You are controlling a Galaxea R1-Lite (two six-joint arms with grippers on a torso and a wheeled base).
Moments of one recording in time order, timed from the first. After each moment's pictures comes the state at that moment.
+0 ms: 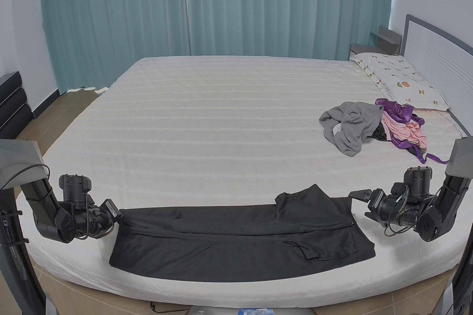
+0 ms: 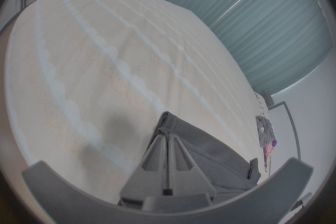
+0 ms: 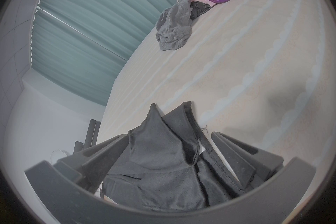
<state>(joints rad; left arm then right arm) 0.10 2.19 -0.51 -0.90 -0.20 -0.70 0.03 2.14 -0.41 -1.13 0.33 0.74</state>
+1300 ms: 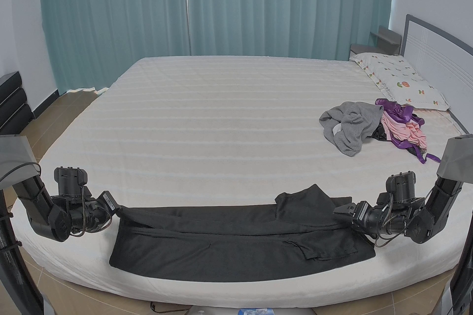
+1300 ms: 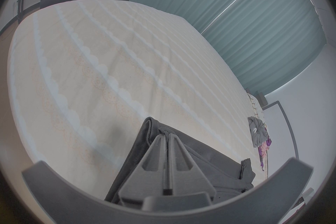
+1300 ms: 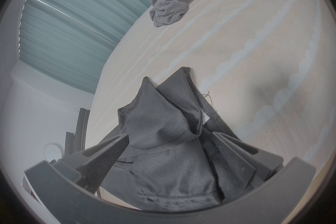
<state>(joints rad) 0.07 2.09 -0.48 -0.89 -0.19 -0.70 0.15 2.14 -0.45 -0.94 0.24 0.76</state>
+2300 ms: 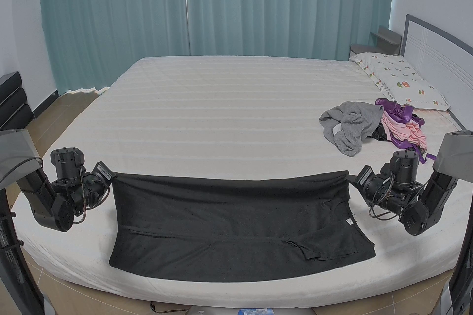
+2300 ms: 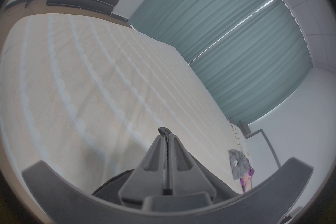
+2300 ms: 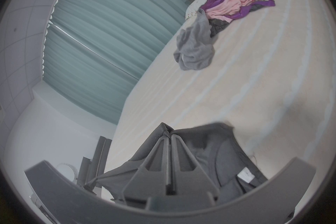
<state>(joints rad) 0.08 2.11 -0.59 -1.08 -0.11 -0.84 0.15 2.16 -0.56 -1.22 0.15 0.90</state>
